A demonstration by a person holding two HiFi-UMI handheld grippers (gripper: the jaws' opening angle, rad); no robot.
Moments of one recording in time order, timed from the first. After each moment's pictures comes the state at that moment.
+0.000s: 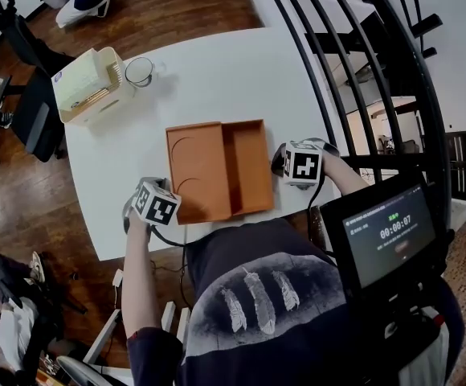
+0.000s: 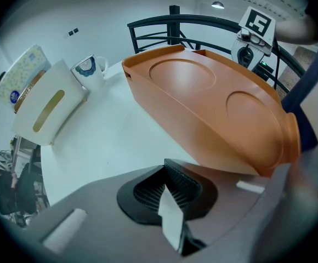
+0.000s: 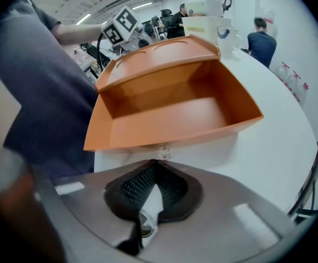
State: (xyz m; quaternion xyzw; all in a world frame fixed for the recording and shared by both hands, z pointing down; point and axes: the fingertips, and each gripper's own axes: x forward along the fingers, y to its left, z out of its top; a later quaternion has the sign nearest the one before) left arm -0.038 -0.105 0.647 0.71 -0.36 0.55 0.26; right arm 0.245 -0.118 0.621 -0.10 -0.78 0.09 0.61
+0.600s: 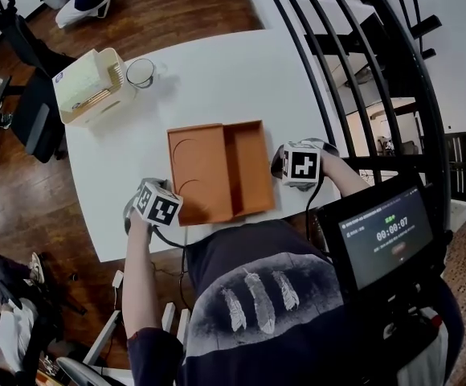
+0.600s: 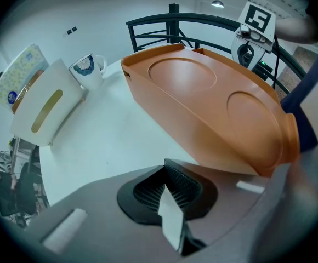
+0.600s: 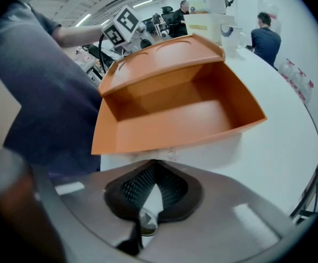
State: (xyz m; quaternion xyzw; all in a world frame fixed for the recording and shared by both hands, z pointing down) left arm -0.036 -0.106 0.647 0.71 -0.35 0.55 0.27; right arm 0.240 -0.114 0.613 -0.12 -0.77 0.11 0.62
